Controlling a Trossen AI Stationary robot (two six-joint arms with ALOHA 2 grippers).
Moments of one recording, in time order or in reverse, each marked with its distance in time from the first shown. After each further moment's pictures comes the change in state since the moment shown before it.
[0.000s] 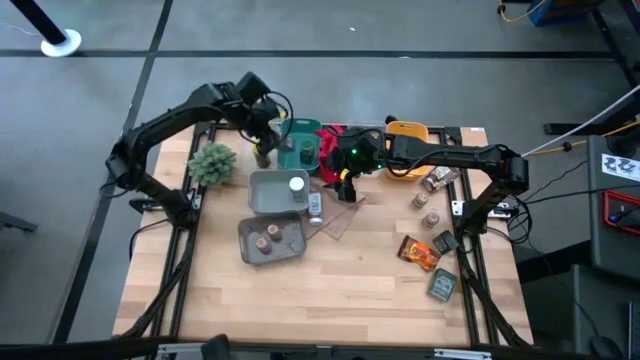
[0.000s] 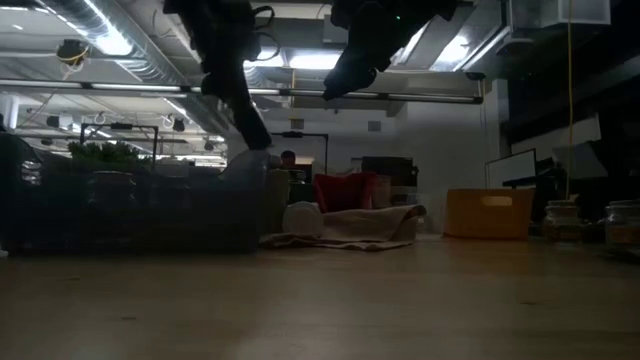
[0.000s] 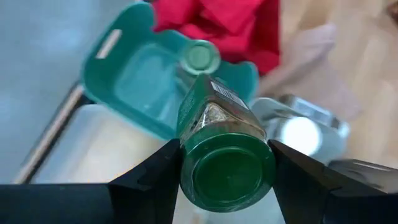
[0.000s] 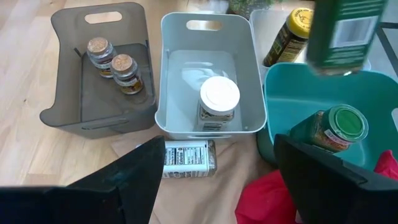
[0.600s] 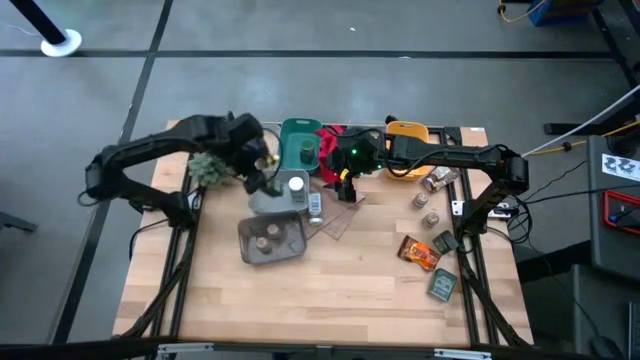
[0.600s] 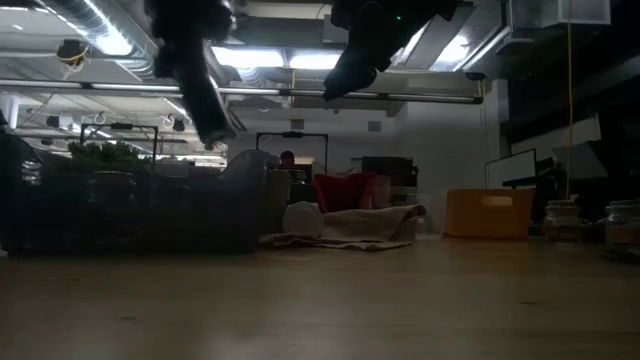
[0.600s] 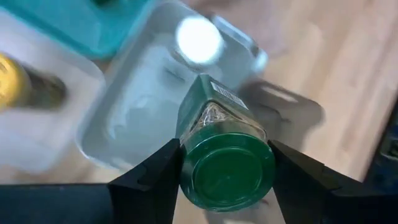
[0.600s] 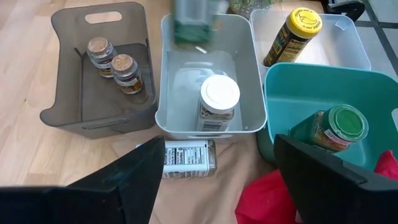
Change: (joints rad) left arm -0.286 -0.216 -0.203 -0.093 0.035 -0.367; right arm 0.001 0.000 0.000 0.000 0.000 0.000
